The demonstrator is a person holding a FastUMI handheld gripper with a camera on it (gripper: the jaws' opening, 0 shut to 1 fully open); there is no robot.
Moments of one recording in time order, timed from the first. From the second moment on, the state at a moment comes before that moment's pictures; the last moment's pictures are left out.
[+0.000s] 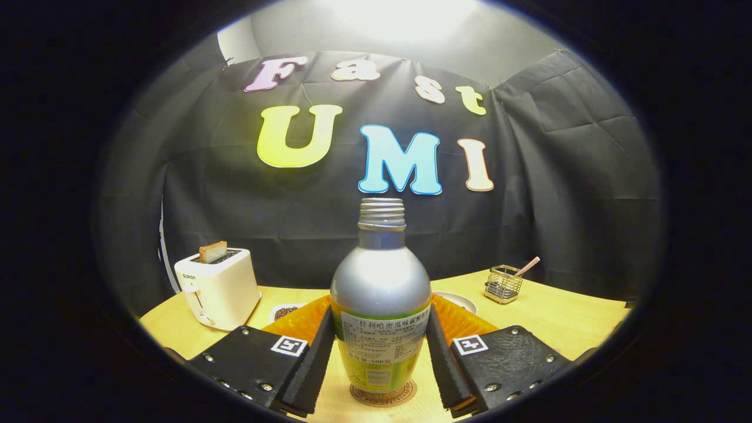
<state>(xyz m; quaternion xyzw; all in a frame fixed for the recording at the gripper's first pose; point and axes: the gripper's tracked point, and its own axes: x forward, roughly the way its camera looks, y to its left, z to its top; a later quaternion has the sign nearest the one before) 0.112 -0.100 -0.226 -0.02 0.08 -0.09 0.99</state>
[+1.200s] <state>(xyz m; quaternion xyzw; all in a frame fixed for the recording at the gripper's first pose) 0.127 -0.106 -0.318 -0.03 0.10 -0.07 0.99</state>
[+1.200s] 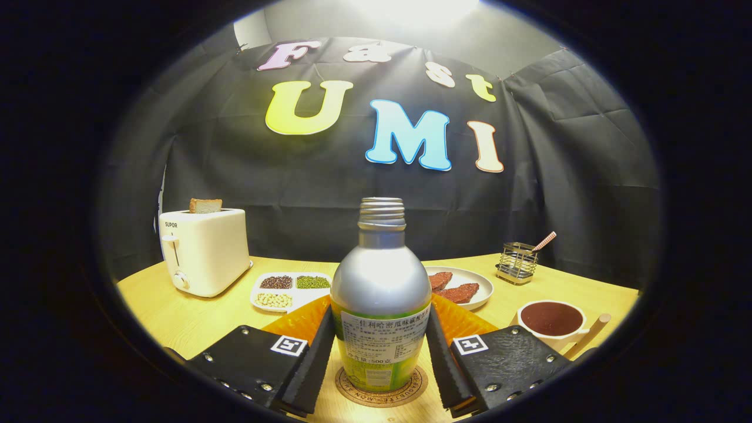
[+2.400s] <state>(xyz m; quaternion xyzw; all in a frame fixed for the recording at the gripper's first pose) 0.032 -0.012 -0.024 -0.03 0.02 0.03 1.00</state>
